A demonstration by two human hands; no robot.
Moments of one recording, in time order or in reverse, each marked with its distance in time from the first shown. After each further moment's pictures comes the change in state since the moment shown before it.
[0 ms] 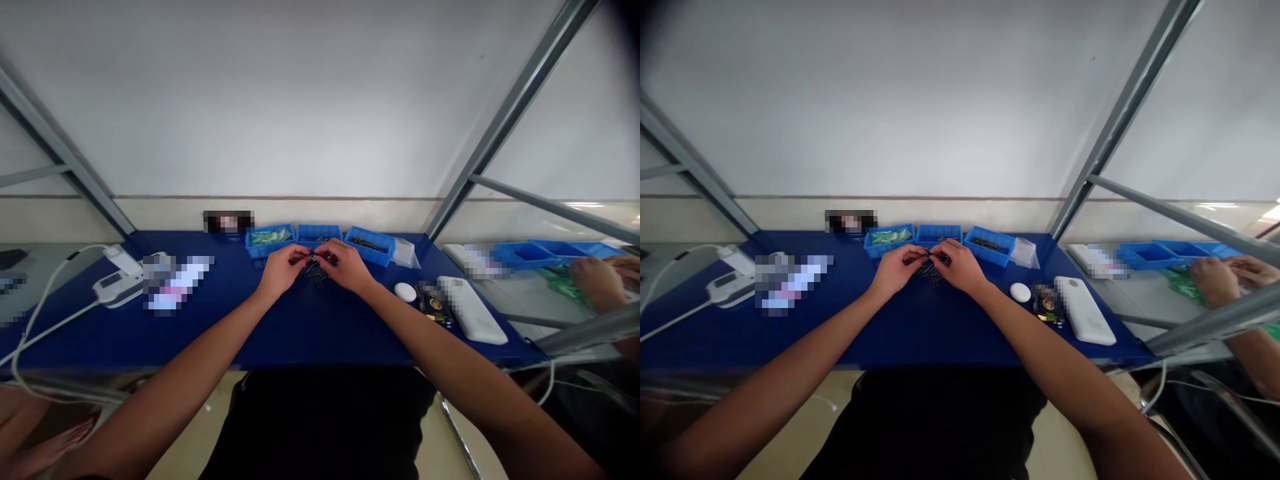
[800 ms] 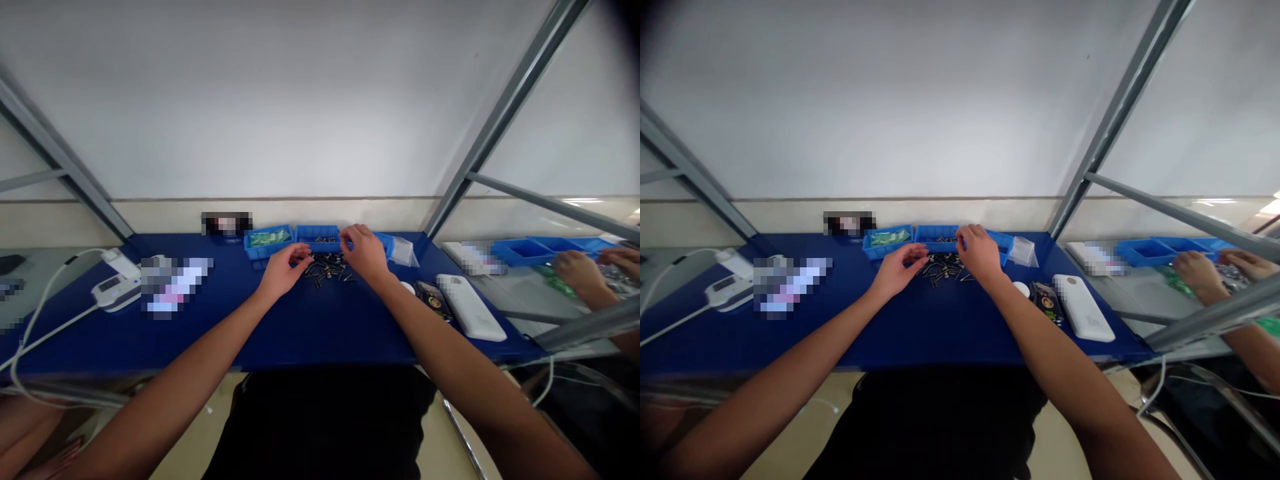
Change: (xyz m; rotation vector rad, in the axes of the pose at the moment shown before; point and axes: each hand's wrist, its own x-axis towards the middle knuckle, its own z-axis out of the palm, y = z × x) left_hand 0.000 0.003 0.002 0.038 -0.017 0.043; right_hand 0.008 0.015 -0.036 -0.472 0.183 0.081
